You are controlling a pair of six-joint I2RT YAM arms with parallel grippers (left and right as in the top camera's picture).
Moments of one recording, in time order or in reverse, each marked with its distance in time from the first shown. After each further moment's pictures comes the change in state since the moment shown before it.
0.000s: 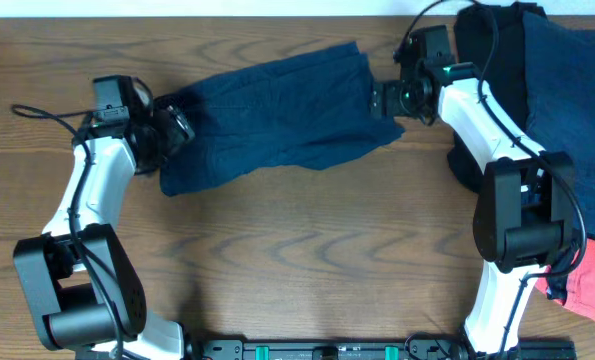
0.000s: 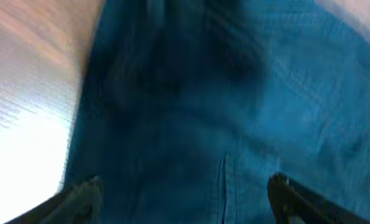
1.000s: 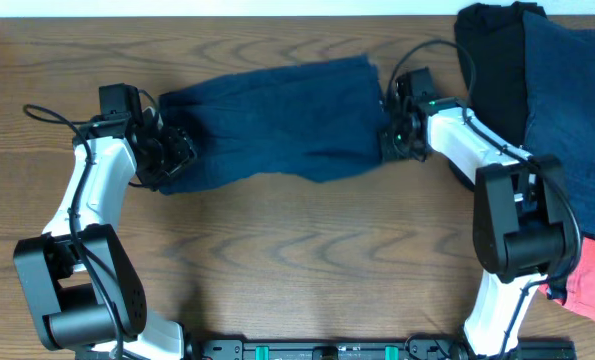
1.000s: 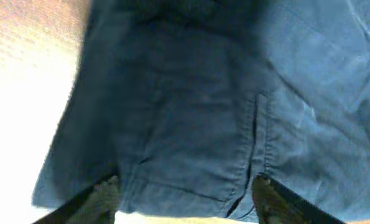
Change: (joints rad) left arm -0.001 -0.001 0.000 -0.165 0.021 0.104; right arm 0.037 -0.058 -0.264 -0.048 0.029 -0.036
